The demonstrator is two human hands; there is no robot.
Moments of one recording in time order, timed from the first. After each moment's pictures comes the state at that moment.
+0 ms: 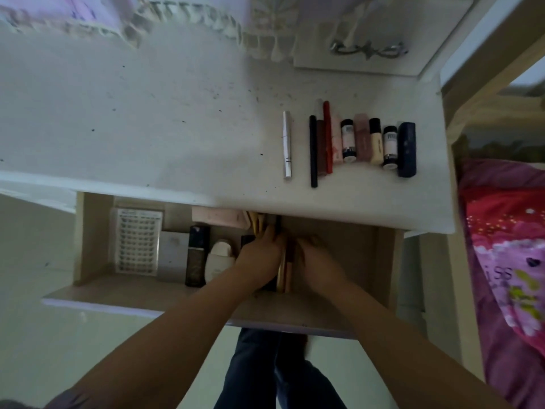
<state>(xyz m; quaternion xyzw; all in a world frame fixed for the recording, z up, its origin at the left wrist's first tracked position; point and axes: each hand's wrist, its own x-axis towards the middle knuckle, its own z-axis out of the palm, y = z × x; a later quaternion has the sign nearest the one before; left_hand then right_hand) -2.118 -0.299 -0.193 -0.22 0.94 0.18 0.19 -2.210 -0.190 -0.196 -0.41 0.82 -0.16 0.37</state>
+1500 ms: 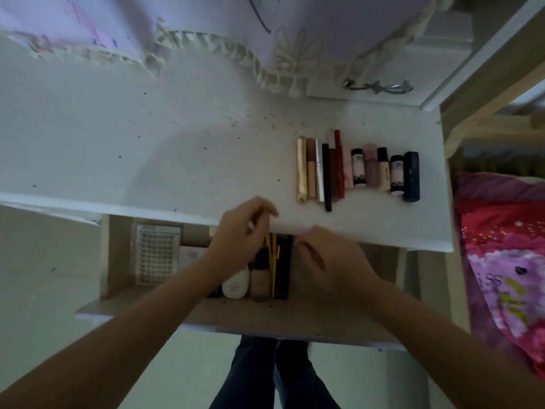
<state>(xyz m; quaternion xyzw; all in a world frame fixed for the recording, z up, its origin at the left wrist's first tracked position) -2.104 -0.371 -0.064 -0.25 0.83 0.49 -0.11 -2.223 -0.211 -0.081 -0.58 0.75 -0.29 0.15</state>
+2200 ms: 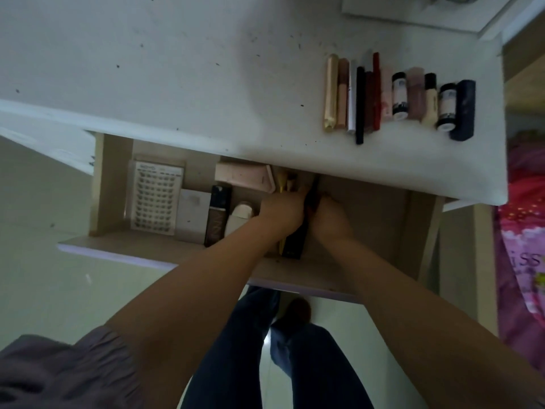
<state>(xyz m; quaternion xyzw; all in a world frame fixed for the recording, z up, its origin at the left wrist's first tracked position) -2.125 -0.314 -0.200 -0.28 0.93 0.19 0.13 -2.195 -0.234 -0.216 -0.26 0.89 -0.20 0.31</state>
